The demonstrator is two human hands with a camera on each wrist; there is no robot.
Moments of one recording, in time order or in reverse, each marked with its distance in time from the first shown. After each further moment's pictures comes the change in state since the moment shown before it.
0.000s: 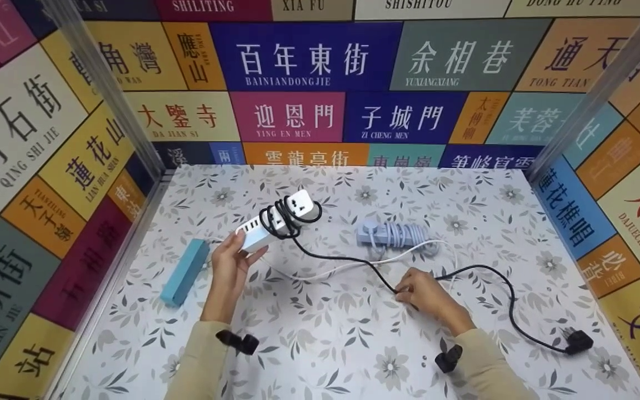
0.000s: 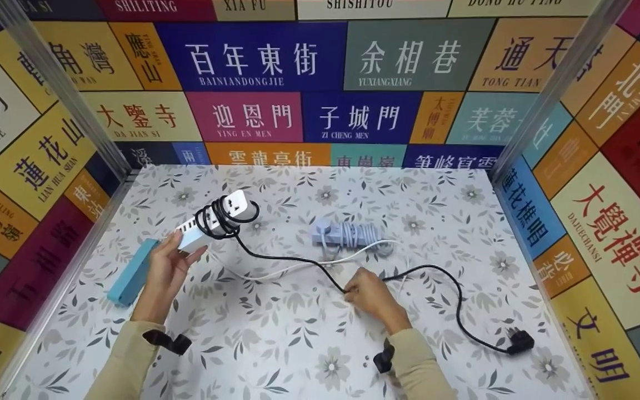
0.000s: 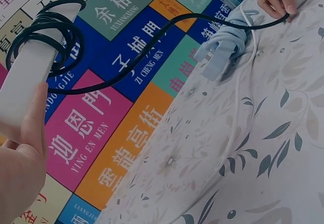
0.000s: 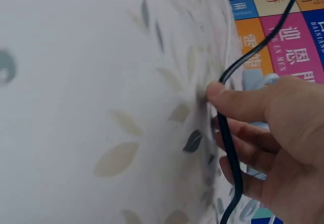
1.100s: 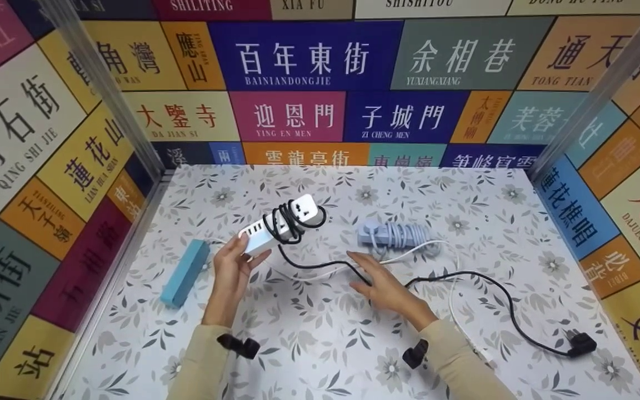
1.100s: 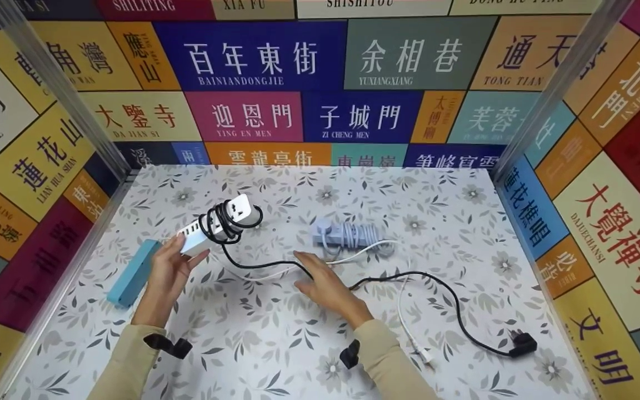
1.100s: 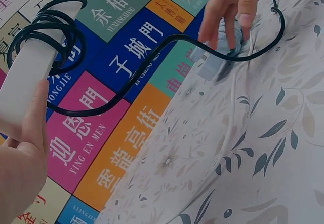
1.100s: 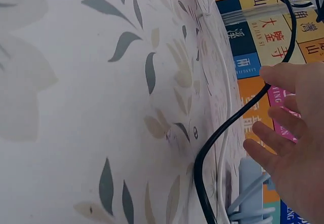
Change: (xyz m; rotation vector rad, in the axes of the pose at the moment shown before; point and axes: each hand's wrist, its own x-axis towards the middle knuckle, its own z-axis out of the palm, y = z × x) left_hand 0.000 -0.003 0.001 0.036 -0.028 -0.006; right_hand 0.047 -0.066 0.037 0.159 -0.009 -0.131
